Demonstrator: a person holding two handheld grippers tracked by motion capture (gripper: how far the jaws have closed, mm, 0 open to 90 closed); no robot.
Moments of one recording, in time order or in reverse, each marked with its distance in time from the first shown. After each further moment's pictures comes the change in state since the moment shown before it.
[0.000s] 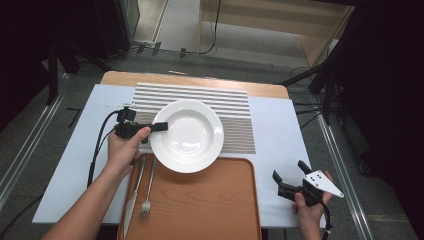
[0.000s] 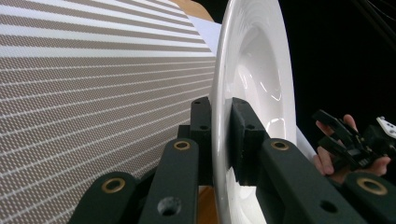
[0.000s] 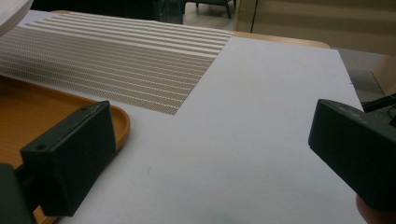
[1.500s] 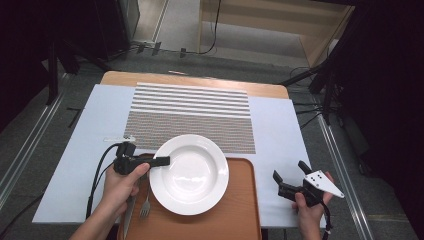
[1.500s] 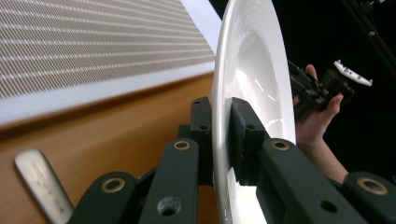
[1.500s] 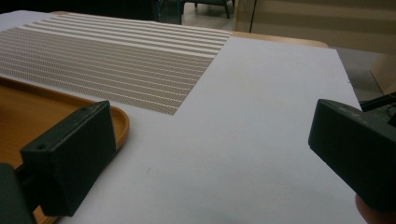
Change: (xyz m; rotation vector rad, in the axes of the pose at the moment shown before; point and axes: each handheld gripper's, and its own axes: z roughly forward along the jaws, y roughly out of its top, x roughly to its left) left arm -0.030 -0.082 -0.013 0.074 -0.097 -0.034; right arm 0.000 0.000 -0.001 0.000 -0.005 0.005
